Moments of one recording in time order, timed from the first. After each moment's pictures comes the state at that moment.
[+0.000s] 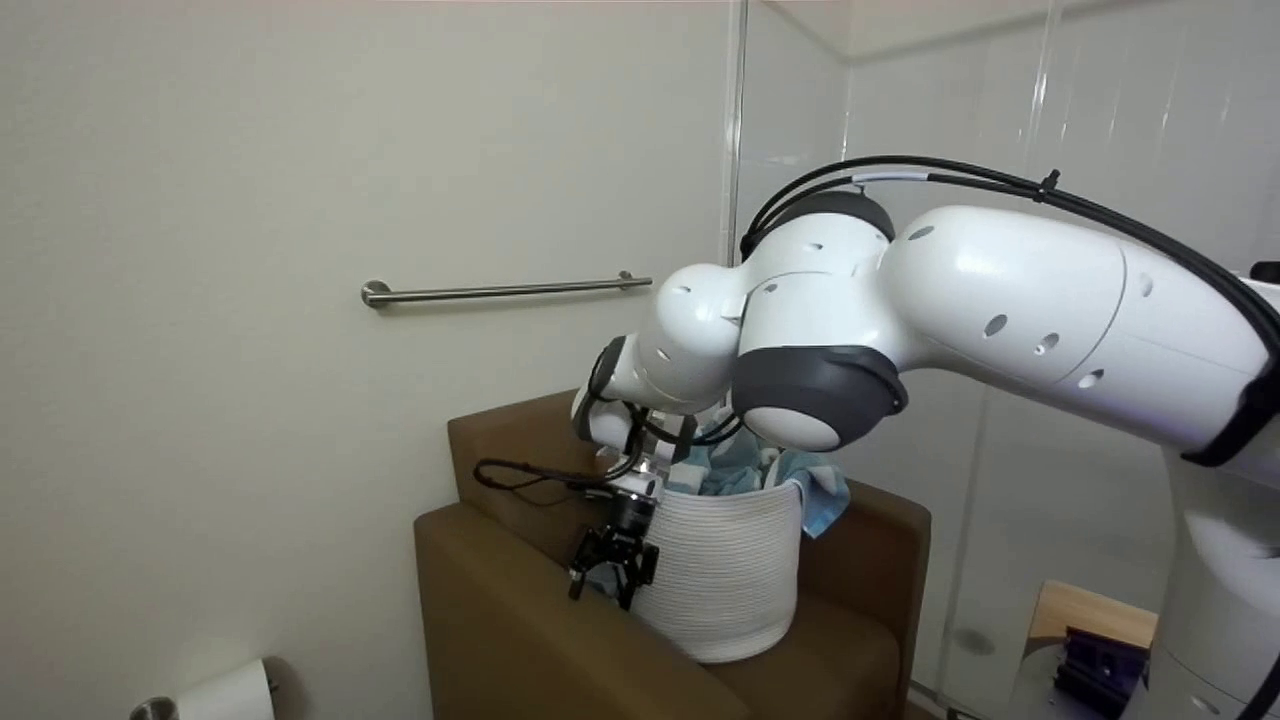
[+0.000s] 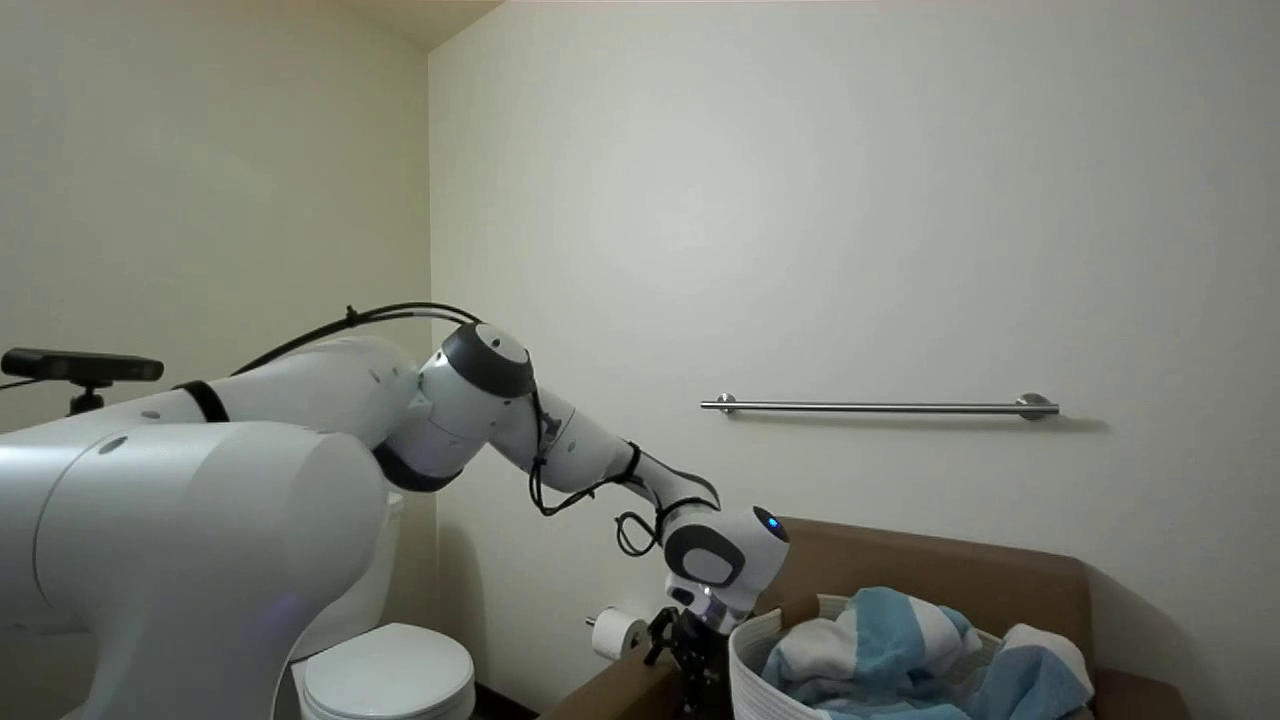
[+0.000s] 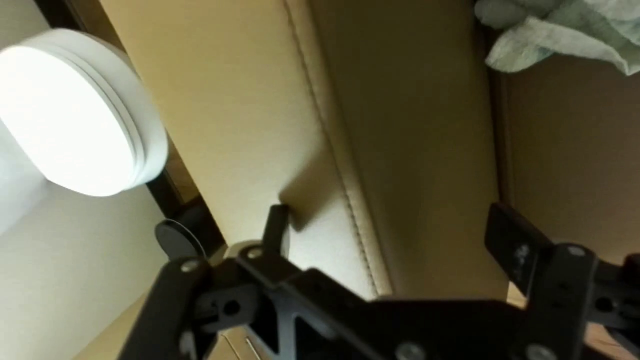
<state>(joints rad) 0.60 1.25 -0.87 -1.57 1.56 1.76 2.61</state>
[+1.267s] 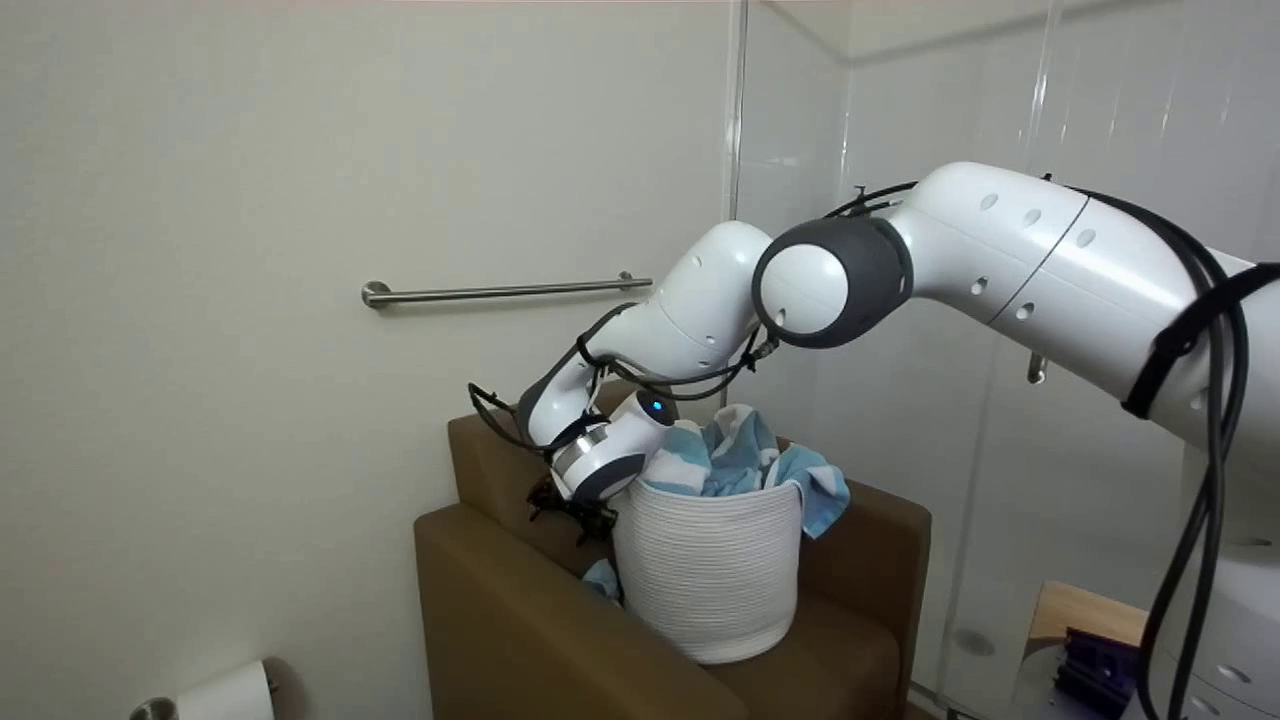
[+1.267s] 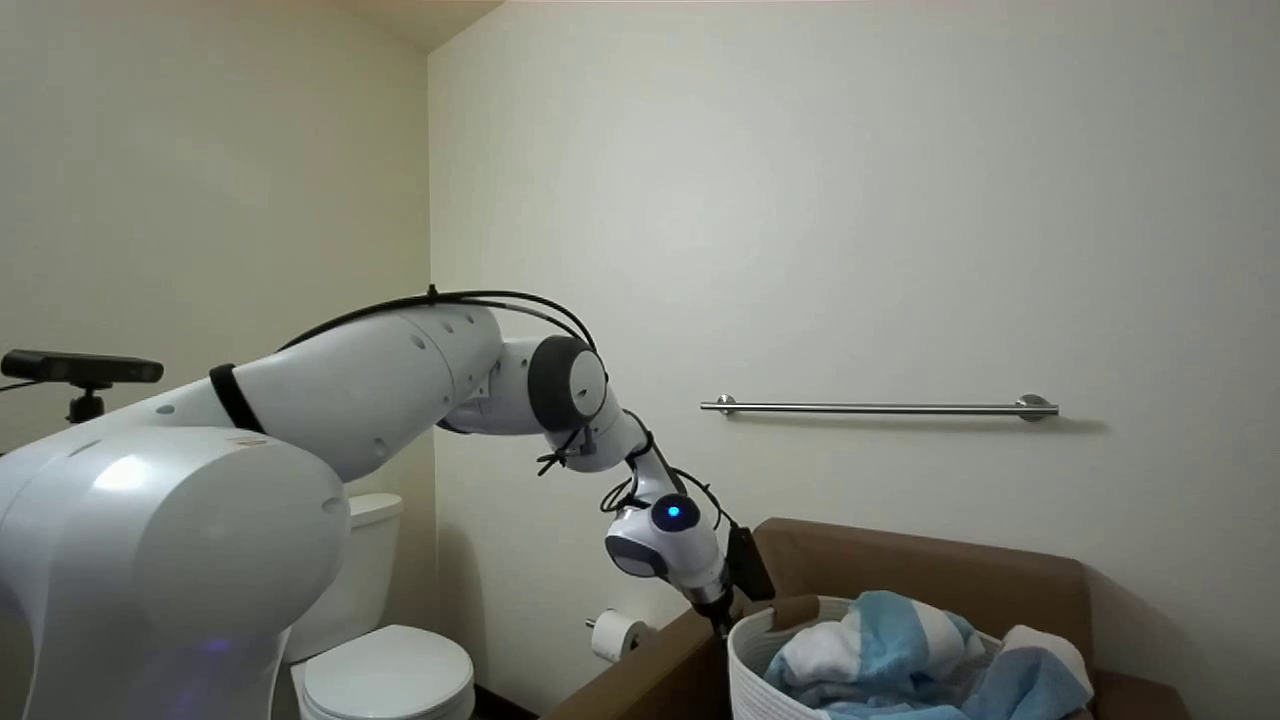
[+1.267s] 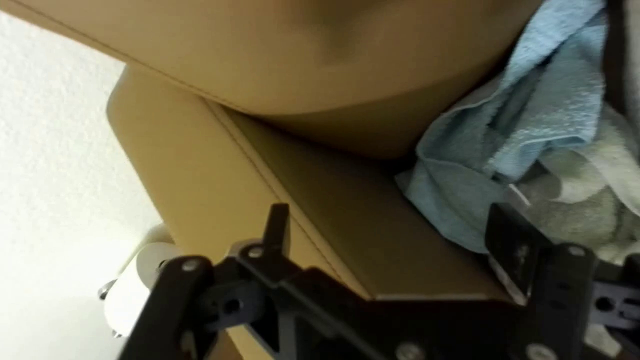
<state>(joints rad) 0.15 1.09 -0.01 -1.39 1.62 3.18 2.61</state>
